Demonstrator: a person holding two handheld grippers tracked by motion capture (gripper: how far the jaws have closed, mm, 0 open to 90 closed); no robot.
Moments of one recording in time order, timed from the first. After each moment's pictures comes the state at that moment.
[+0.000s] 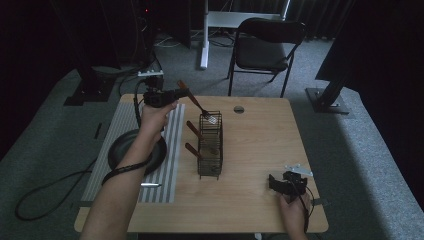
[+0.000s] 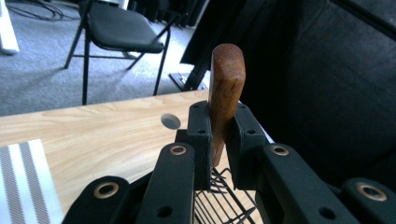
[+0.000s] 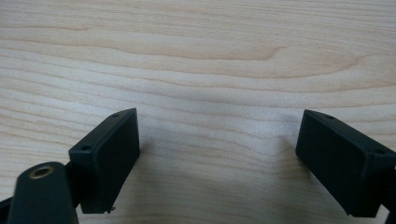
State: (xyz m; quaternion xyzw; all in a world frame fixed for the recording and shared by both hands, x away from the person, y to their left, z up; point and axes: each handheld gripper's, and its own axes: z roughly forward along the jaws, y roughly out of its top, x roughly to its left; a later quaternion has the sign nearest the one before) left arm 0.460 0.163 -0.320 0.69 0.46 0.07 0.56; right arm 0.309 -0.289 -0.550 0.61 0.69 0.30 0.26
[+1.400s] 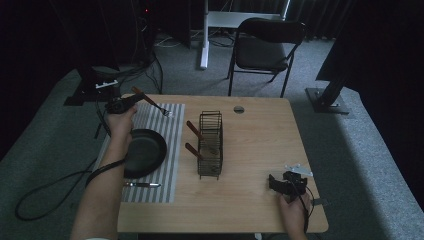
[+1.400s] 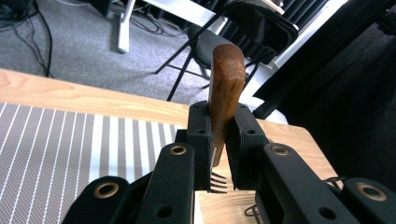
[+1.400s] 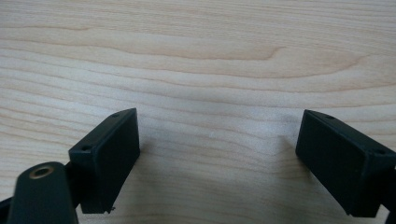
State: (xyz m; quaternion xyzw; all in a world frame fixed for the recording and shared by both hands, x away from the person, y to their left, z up) left arm 0.482 0.282 -0.389 0.59 0.60 0.13 0.53; right arm 0.308 -0.289 -0.550 0.61 0.69 0.30 0.26
